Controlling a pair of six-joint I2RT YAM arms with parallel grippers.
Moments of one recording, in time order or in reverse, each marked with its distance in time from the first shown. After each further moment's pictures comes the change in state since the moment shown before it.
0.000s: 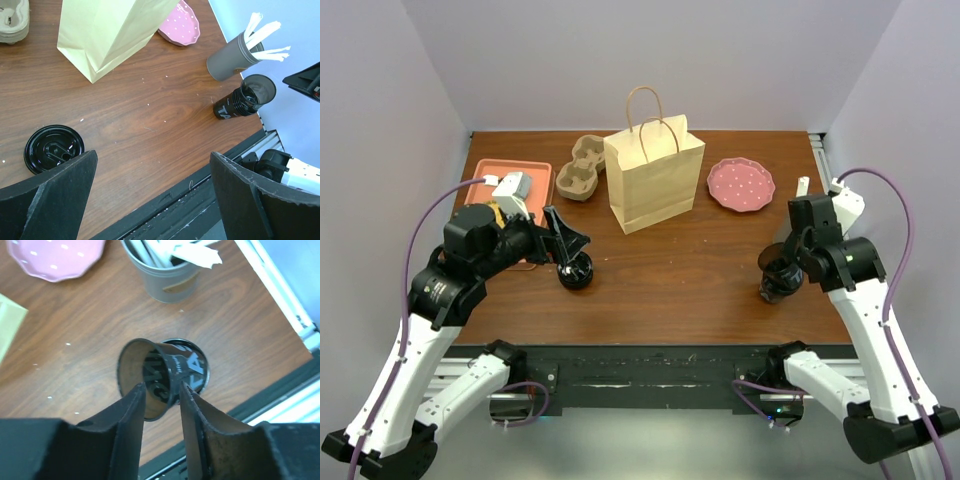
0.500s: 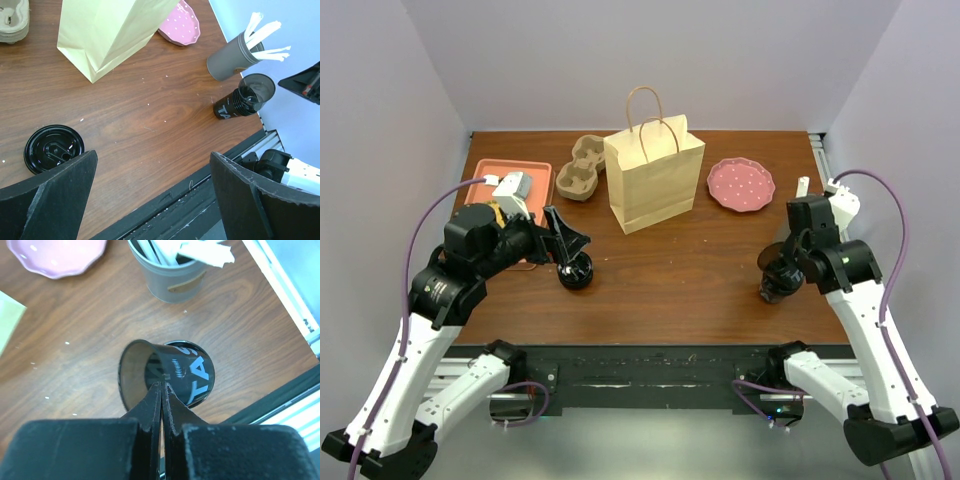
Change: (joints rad) left arm 0.000 0.001 0.000 0.000 0.000 0.000; right arm 0.000 -0.008 -0.064 0.058 -0.010 -0.024
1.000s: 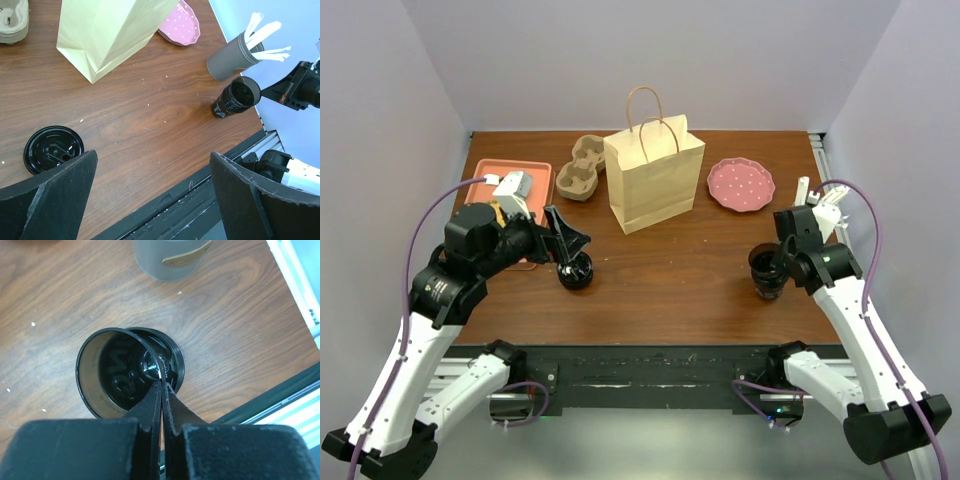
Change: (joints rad) left arm 0.000 0.006 0.000 0.006 0.001 0.000; right arm 0.000 0.013 -0.158 0.076 -0.032 -0.043
